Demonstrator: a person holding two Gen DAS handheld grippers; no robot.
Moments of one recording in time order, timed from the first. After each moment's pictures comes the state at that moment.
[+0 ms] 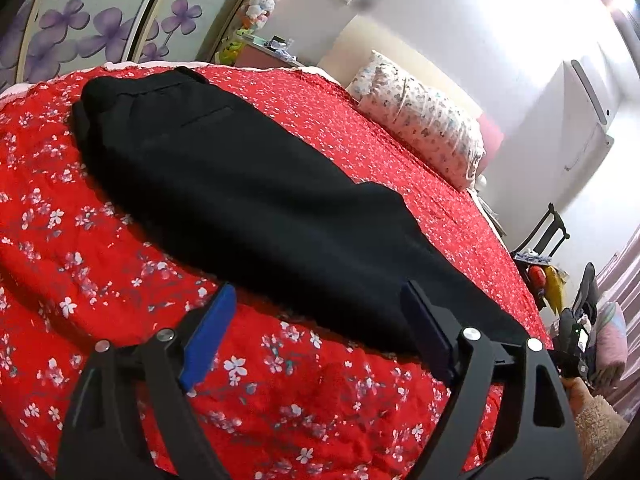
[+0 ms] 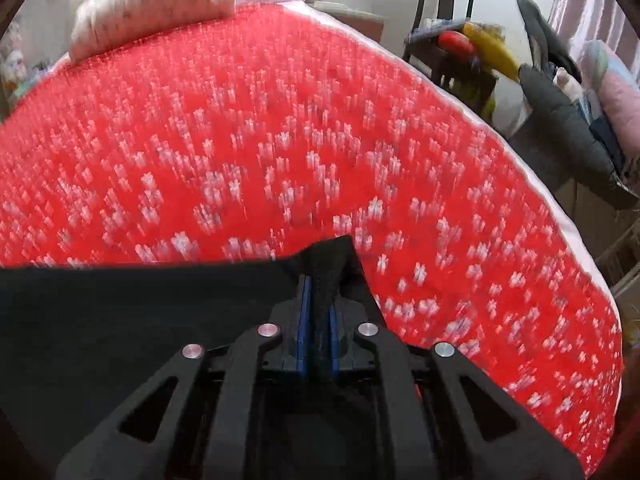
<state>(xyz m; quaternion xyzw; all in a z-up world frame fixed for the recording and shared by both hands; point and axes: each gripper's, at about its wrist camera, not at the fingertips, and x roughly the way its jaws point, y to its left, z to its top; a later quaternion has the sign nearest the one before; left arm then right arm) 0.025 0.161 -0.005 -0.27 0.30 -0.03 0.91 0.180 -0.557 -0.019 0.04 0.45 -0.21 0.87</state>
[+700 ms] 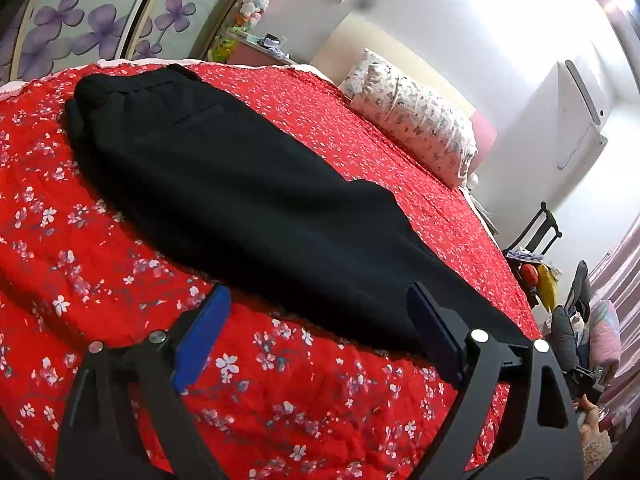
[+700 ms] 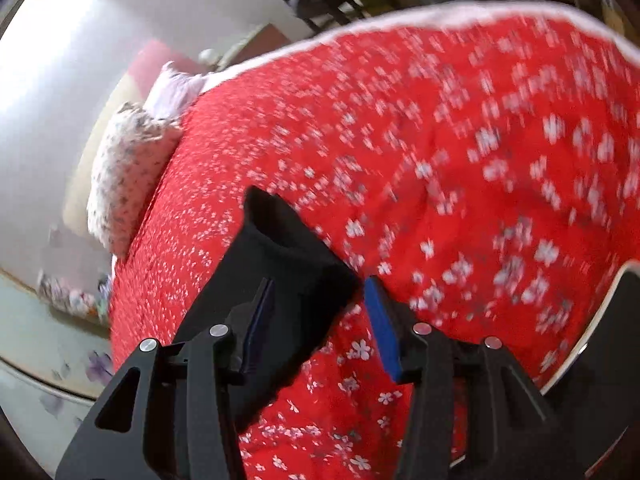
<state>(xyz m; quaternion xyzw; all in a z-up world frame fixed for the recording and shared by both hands) 0.026 0.162 -0.007 -0.28 0.30 -0.04 0.91 0.021 -0.613 -0.014 0.47 0.32 -0.19 0.80</state>
